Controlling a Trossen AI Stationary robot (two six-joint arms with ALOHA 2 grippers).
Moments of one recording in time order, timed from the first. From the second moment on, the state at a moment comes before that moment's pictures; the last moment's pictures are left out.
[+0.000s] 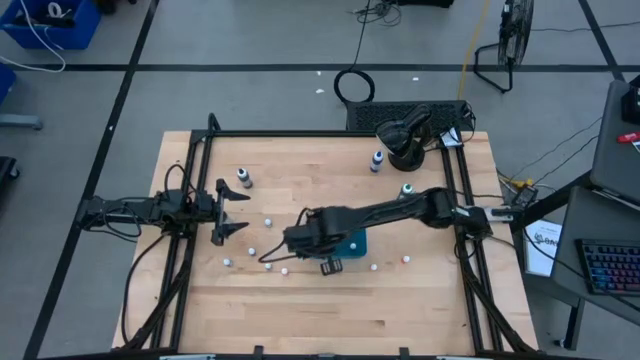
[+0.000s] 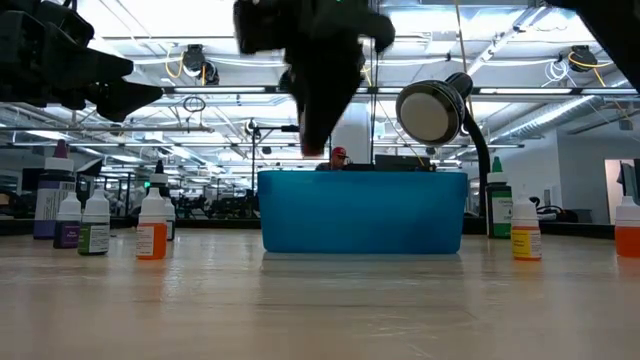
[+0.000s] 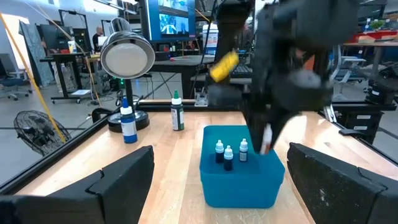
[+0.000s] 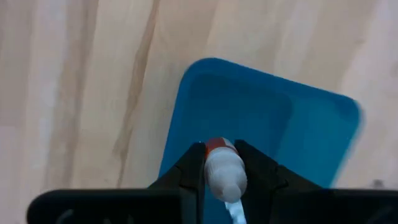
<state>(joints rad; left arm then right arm) -0.06 0.03 0.01 0.06 -0.08 0.02 0.17 2.30 2.14 -1.27 0.07 -0.11</state>
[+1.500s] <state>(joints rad) -0.06 0.03 0.01 0.06 -0.08 0.02 0.13 2.30 1.91 -1.00 0.03 -0.12</state>
